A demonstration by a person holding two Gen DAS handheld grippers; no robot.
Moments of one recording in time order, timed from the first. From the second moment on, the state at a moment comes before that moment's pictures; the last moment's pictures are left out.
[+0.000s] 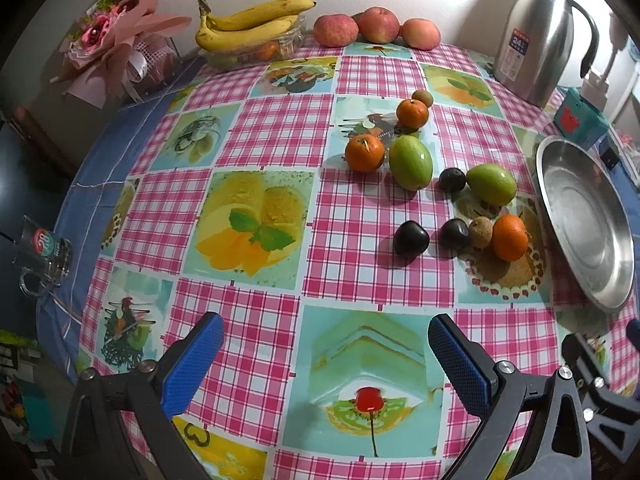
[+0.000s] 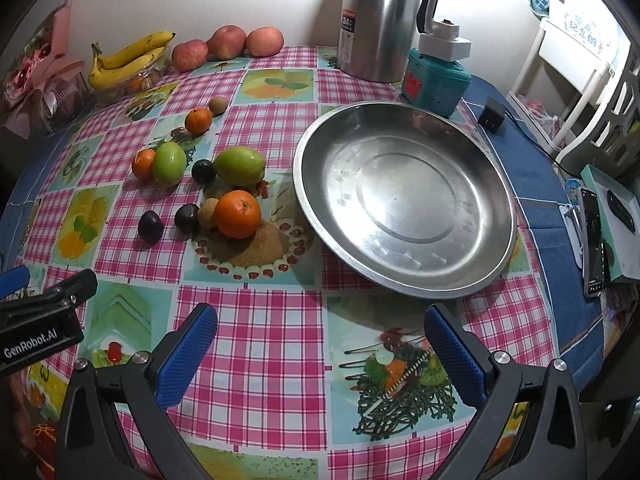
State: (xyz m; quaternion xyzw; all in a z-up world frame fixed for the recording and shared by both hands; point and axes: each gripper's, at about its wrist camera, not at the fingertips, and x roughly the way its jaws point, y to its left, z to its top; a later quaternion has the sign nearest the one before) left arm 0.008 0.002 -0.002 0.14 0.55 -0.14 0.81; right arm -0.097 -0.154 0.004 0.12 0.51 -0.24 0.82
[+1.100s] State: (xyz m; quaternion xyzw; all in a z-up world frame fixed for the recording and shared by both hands) left arm 0.095 -0.017 0.007 0.04 0.54 -0.12 0.84; right arm -0.030 -0.193 0.023 0.22 0.43 -0.22 0.84
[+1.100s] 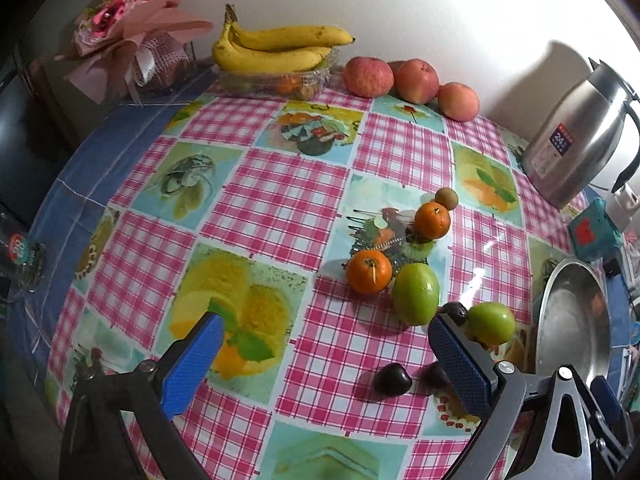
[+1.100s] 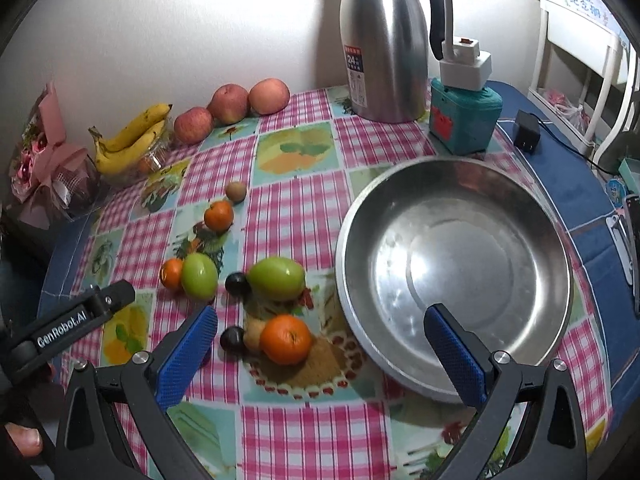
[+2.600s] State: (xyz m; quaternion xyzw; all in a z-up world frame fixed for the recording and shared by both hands) left arm 0.077 -0.050 -0.051 0.07 0.61 -0.21 0.76; right arm -0.009 -0.191 -0.020 0.28 0.49 -0.15 0.81
